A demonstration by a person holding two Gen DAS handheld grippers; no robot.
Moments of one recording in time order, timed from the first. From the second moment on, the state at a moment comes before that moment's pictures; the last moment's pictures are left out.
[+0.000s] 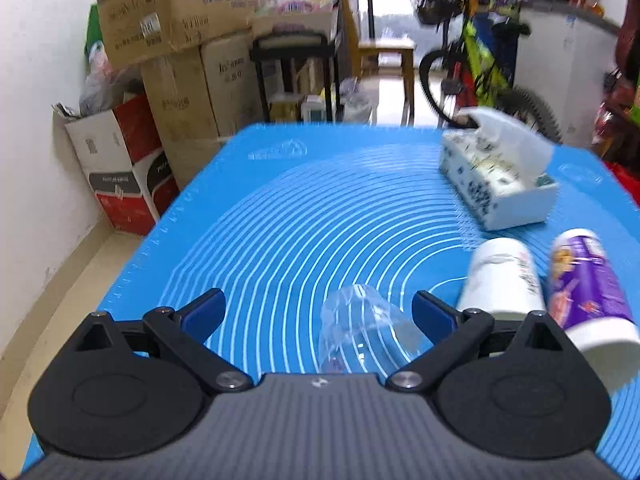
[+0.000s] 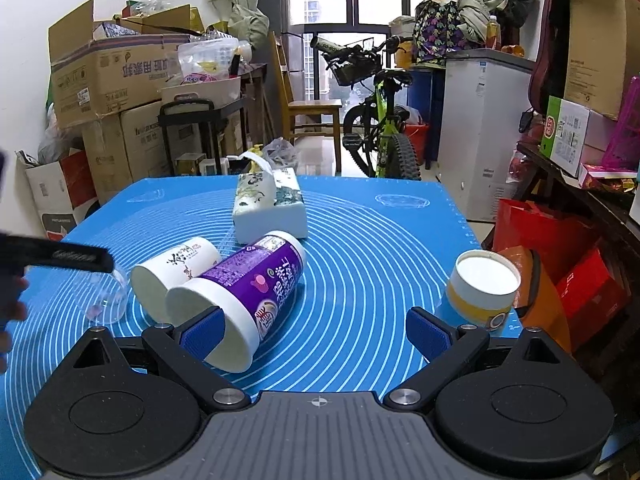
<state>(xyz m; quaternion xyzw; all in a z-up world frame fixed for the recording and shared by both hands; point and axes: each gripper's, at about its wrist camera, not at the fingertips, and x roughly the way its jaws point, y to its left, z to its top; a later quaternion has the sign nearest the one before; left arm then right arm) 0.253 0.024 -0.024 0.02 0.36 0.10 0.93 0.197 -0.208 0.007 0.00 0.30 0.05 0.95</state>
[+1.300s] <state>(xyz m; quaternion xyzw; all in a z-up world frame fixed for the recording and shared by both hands) 0.159 0.005 -0.013 -0.03 0.44 -0.03 0.90 0.134 -0.210 0.004 0.01 0.33 0.06 0.94</state>
